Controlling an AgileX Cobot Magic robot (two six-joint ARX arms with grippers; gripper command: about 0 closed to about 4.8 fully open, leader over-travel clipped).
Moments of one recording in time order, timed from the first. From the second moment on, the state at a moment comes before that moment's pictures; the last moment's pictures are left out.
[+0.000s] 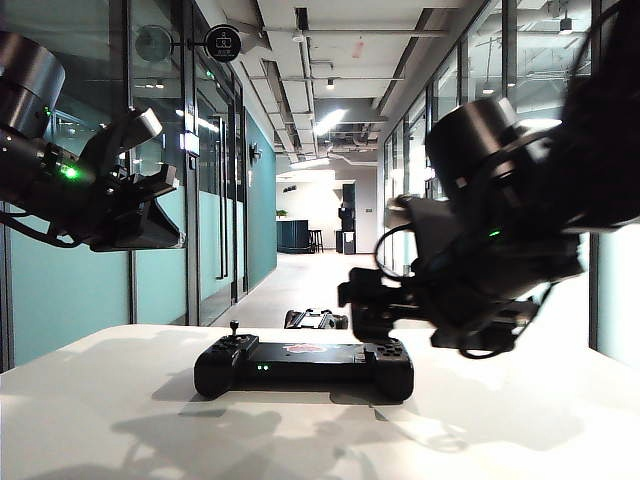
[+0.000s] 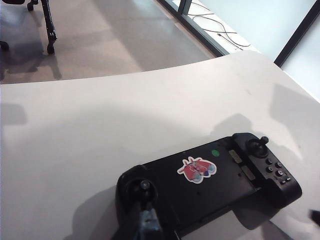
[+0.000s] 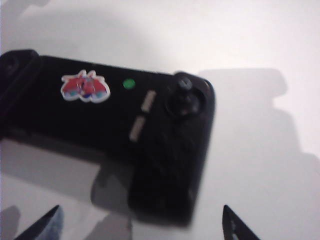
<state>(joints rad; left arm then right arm) -0.19 1.64 0.69 0.58 0.40 -0.05 0.62 1.91 0.68 0.72 0.23 0.29</state>
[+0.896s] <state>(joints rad) -0.20 1.64 0.69 0.58 0.40 -0.05 0.53 2.06 0.84 0.66 0.07 0.29</state>
